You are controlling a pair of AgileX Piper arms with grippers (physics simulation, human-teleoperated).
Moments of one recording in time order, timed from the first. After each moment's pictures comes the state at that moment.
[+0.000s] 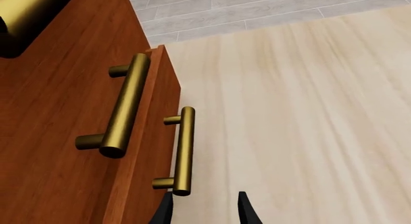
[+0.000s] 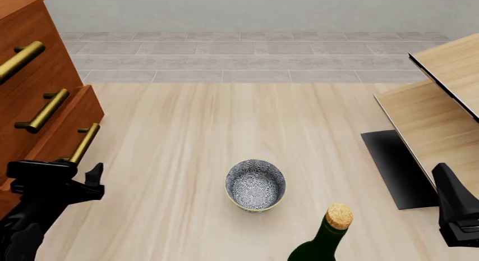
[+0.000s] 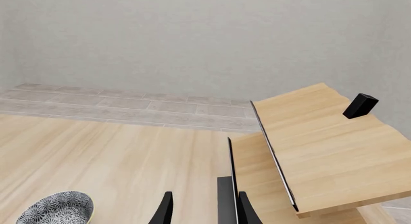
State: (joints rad) left arm 0.09 1.74 -0.10 -1.22 0.20; right arm 0.04 0.00 0.00 -0.02 -0.07
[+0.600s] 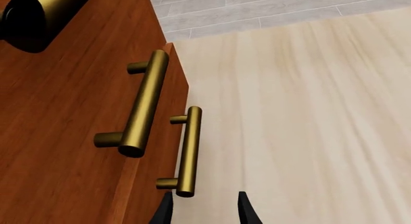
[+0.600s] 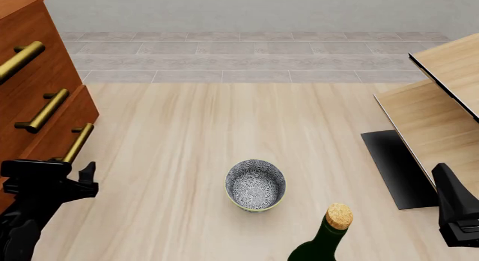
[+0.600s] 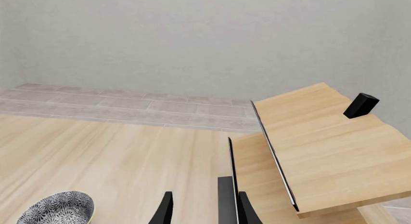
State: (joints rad) left arm 0.15 1.76 -0.12 -1.22 0.22; right arm 0.04 0.00 0.00 -0.02 -0.07
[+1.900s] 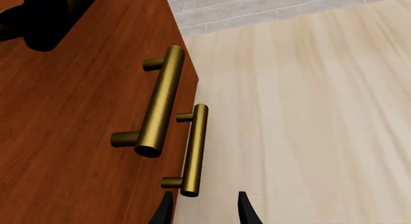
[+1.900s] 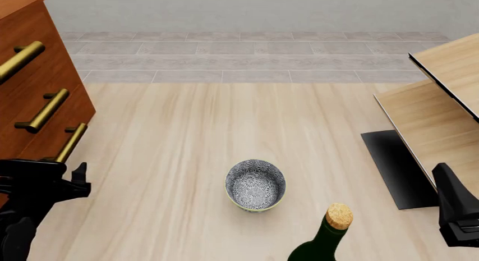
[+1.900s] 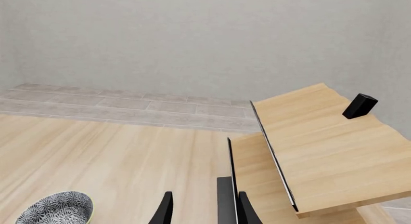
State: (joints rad) left arm 0.21 1.79 -0.14 -1.22 0.29; right arm 0.04 0.00 0.00 -0.02 -0.07
